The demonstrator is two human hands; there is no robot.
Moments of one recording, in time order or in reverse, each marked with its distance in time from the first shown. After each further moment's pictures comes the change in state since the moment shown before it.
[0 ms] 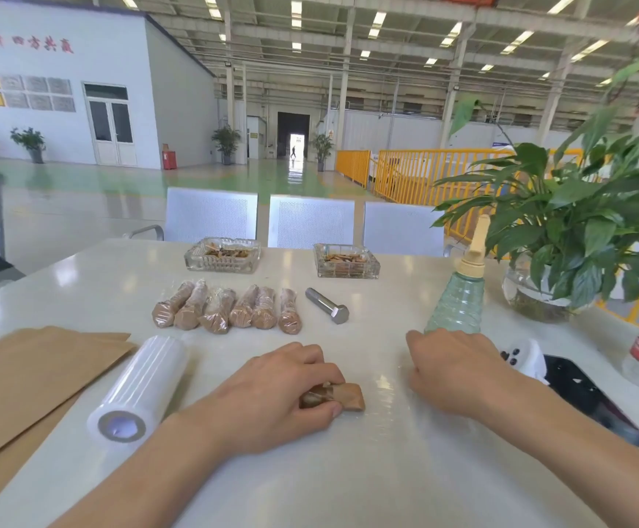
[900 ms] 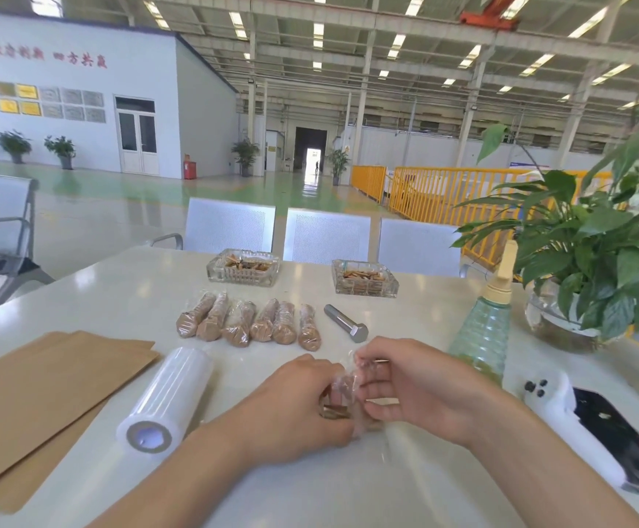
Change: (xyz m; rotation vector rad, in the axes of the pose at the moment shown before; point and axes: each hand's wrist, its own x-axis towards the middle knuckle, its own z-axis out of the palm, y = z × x) left_hand 0.004 0.012 -0.005 -0.219 0.102 -0.160; right_hand 0.002 -0.049 -0.024 1.729 -0.490 0.009
